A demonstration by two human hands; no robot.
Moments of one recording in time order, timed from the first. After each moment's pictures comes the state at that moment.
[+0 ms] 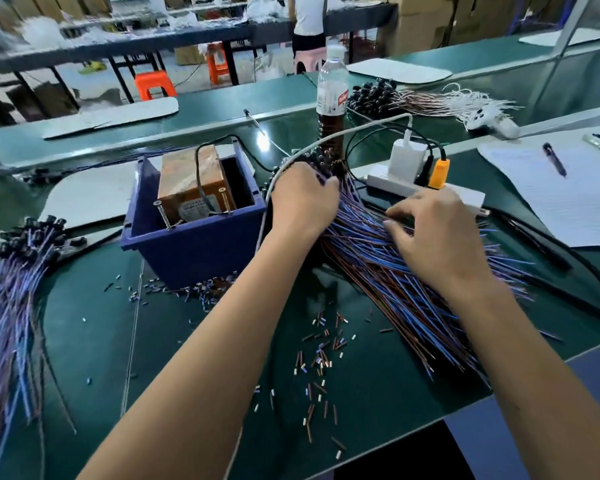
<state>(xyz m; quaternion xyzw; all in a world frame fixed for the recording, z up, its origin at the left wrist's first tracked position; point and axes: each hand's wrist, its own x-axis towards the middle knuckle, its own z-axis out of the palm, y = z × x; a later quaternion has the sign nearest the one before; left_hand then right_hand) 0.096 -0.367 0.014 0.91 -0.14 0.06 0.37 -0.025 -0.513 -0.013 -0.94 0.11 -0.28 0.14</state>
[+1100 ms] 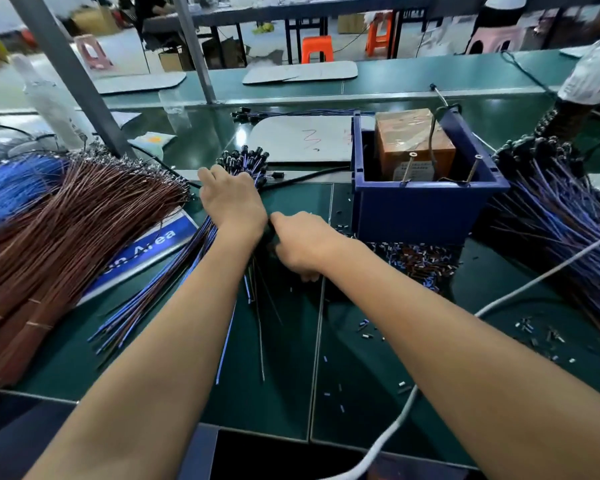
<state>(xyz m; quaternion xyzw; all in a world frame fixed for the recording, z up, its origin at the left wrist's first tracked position) 0.120 -0.021 -0.030 0.96 0.21 0.17 -0.04 0.073 -0.147 -0.022 -0.95 -0.26 0.09 0.12</state>
